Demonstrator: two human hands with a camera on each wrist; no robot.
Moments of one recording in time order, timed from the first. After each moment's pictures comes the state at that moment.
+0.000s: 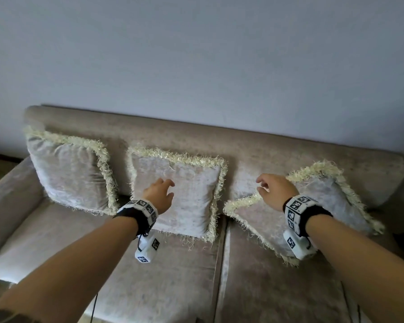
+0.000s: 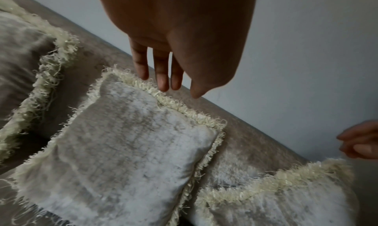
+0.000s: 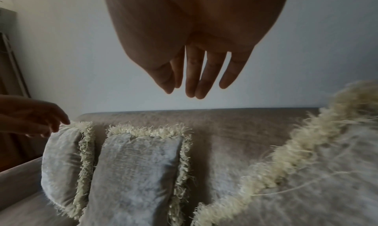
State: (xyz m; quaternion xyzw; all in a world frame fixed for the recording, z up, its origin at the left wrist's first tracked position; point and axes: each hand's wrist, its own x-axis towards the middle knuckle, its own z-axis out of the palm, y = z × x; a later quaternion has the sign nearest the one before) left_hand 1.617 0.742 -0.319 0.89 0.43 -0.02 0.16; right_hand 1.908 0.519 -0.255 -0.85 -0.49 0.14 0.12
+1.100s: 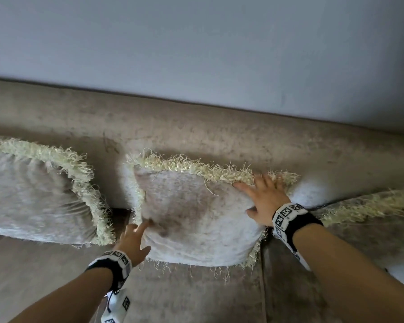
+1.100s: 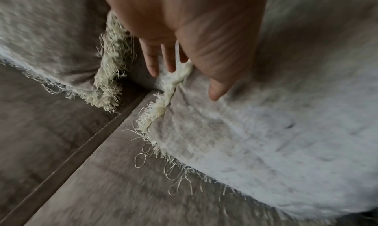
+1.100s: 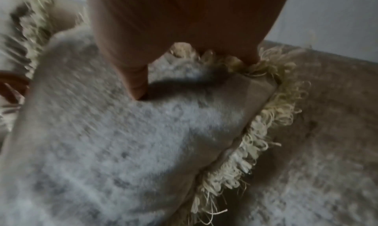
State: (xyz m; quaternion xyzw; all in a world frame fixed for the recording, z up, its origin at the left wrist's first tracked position) left_hand 1.491 1.000 -0.593 0.82 0.45 -0.17 0.29; right_hand 1.847 0.813 -0.433 -0.82 -0.54 0.14 -0.14
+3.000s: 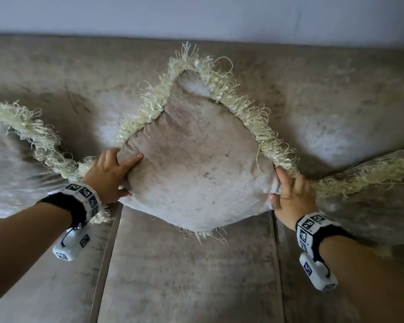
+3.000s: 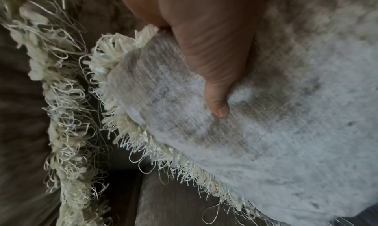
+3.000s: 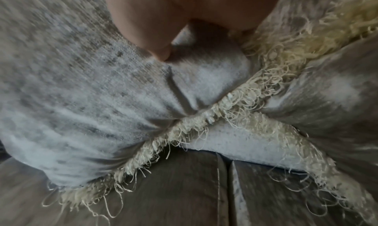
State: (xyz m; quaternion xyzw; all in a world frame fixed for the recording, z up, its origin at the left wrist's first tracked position) left_hand 1.539 1.068 -0.549 0.97 0.24 -0.06 0.01; right_hand 1.847 0.716 -0.580 -0.92 -0.38 0.09 0.04
